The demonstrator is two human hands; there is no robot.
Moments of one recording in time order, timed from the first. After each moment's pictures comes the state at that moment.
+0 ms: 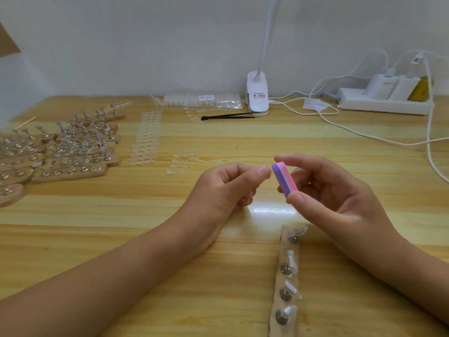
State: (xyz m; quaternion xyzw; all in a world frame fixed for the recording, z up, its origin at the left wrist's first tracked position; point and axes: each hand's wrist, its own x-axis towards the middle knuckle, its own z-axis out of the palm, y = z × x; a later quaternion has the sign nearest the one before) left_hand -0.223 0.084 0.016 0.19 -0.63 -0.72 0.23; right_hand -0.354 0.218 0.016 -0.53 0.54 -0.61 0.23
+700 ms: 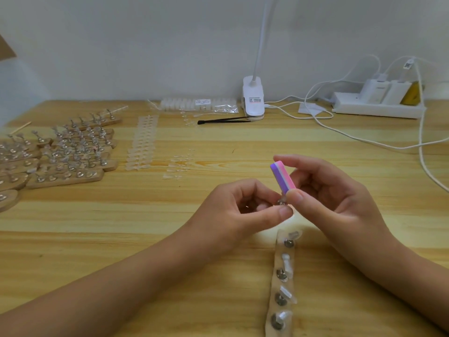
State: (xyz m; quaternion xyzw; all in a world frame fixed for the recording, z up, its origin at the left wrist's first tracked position) left_hand -0.218 0.093 0.011 0.11 -0.73 -0.65 0.18; right_hand -0.355 0.217 0.018 -0.52 0.53 -0.63 0.22
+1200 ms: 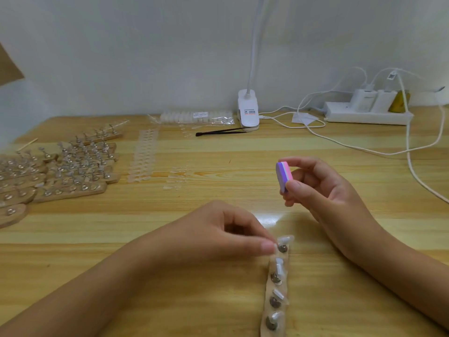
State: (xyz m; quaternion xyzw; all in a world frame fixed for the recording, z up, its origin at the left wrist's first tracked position) left_hand -0.202 0.078 0.031 0.10 -0.82 -0.56 -0.02; right_hand -0.374 0.211 0.013 -0.43 0.54 -0.66 0.28
